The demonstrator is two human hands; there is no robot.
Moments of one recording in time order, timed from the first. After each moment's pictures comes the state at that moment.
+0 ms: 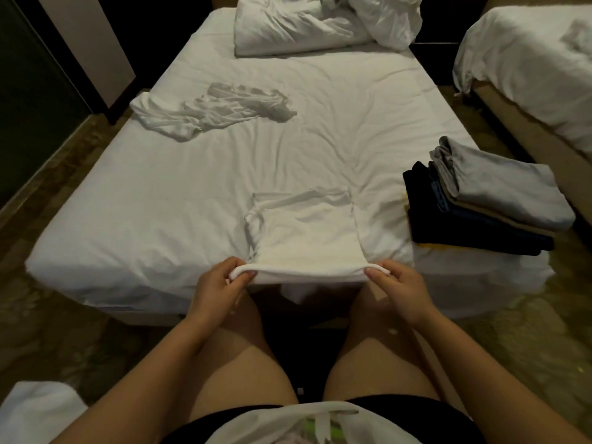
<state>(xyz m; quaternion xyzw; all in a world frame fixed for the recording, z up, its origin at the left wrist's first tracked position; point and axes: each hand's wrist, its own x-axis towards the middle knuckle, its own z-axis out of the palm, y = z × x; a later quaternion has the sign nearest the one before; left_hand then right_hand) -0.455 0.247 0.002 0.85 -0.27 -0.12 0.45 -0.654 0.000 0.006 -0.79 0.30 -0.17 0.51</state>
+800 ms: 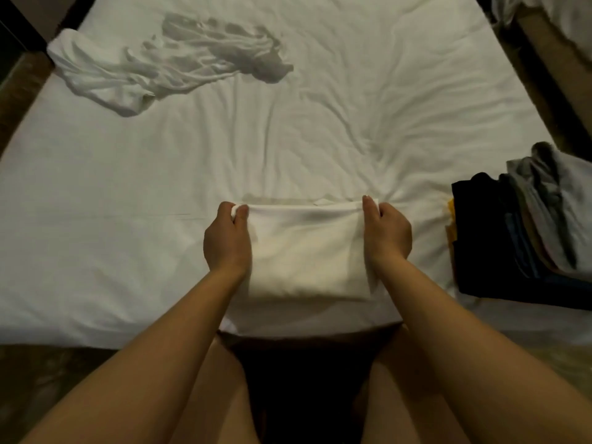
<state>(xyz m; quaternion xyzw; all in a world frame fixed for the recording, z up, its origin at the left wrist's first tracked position) -0.322 0.079 -0.035 0.92 -0.10 -0.07 0.38 -0.455 -0.105 -0.035 -0.75 0.54 -0.15 0.35</state>
